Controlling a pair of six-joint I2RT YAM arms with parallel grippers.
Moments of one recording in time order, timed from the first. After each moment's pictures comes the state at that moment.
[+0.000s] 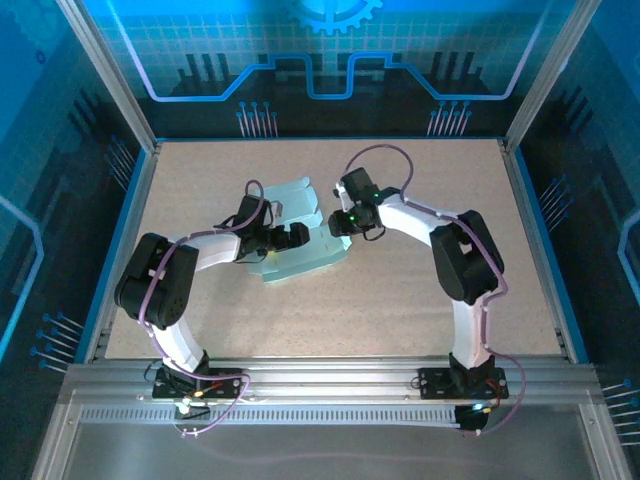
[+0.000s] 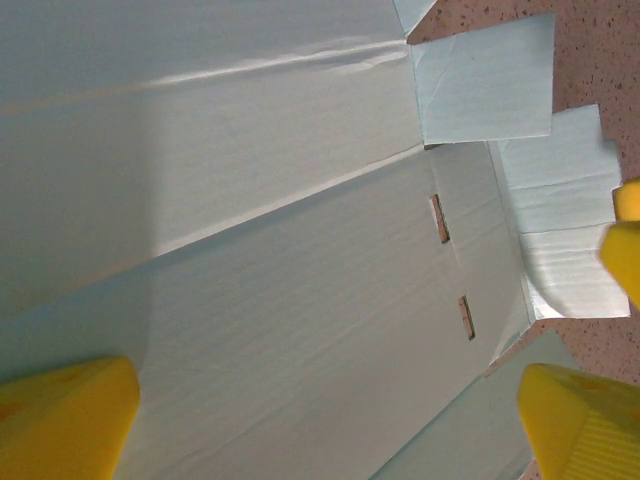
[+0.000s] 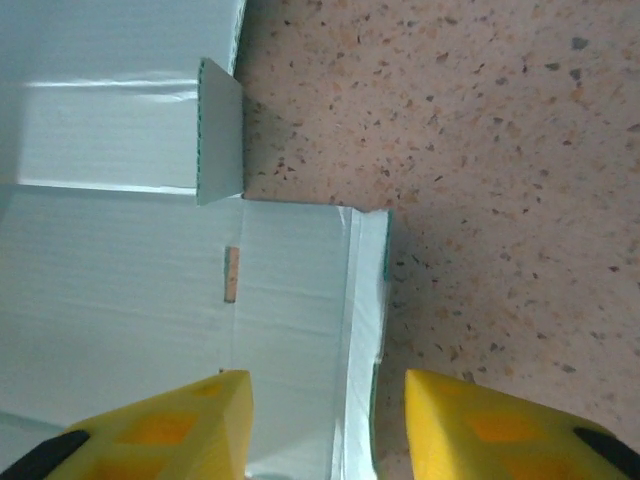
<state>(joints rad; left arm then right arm) -0.30 1.74 0.88 -0.03 0.35 -0.56 0.52 2.02 1.45 -0.51 -0.14 0.24</state>
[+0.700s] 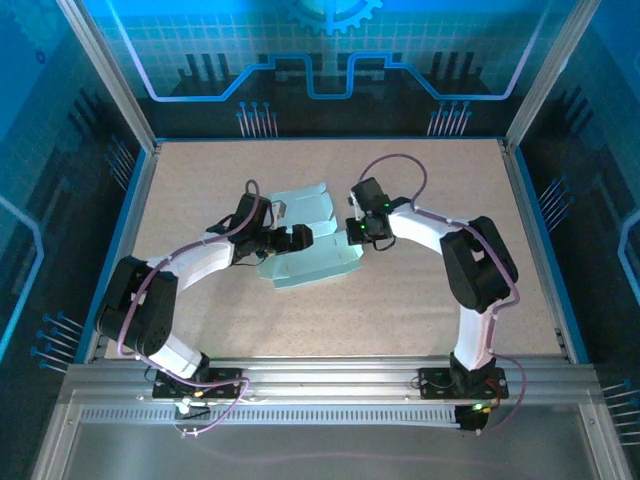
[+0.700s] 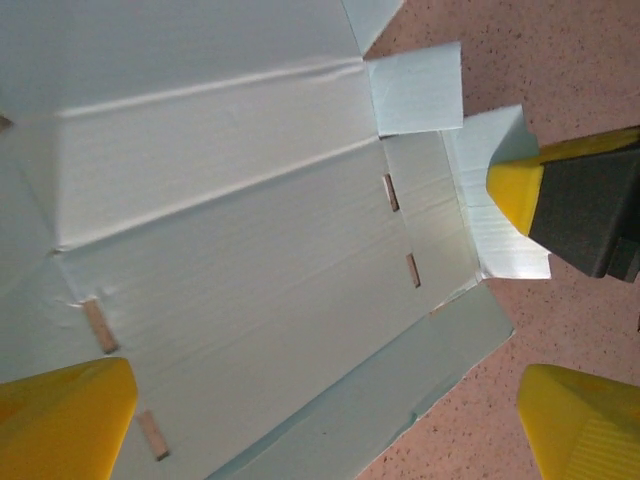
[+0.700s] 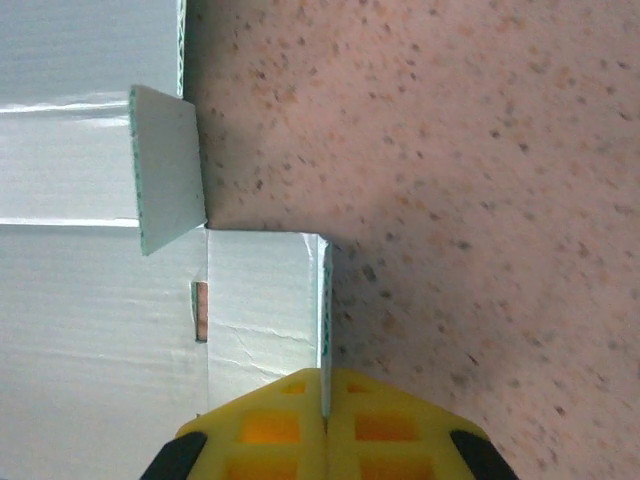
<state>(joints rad) -0.35 1.55 0.88 -0.21 0.37 -0.56 0.49 1.90 1.25 -0.46 -0.07 0.31</state>
